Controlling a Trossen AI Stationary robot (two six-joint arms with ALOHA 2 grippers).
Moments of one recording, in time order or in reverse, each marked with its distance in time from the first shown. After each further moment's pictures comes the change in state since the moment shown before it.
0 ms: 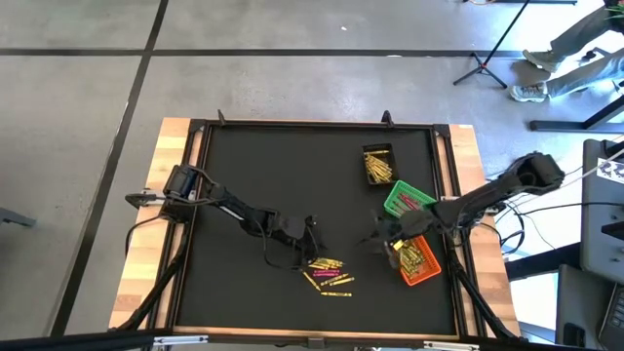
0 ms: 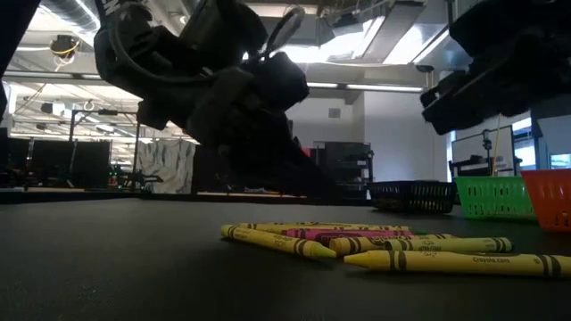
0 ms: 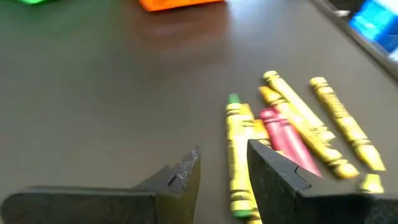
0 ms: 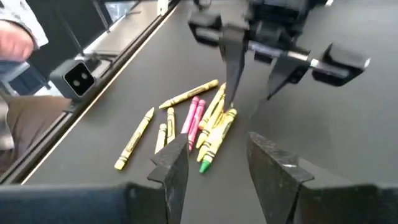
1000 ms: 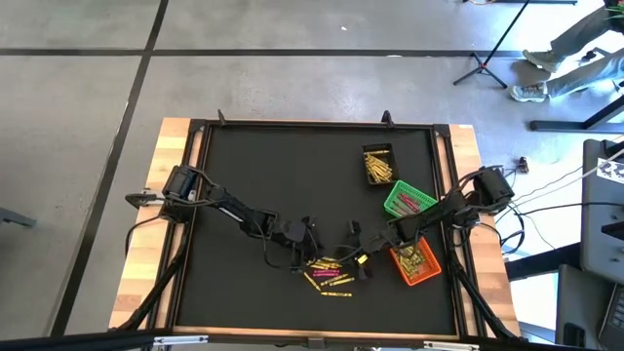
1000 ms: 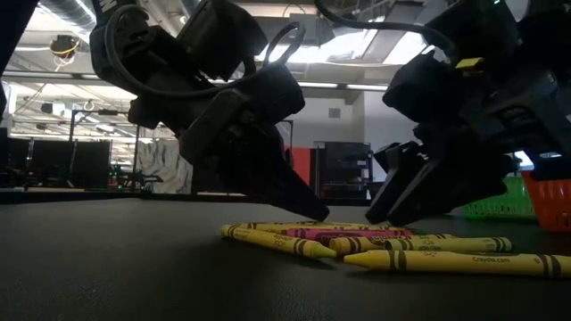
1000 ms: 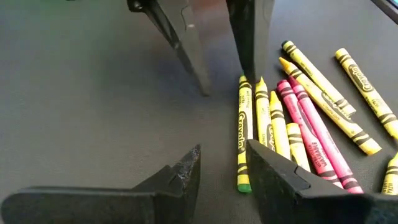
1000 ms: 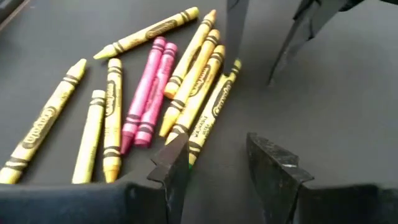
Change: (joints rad) left arm -0.012 0.000 0.000 -0.083 -0.058 0.000; right arm 0.010 0.544 0.265 0.016 0.064 0.001
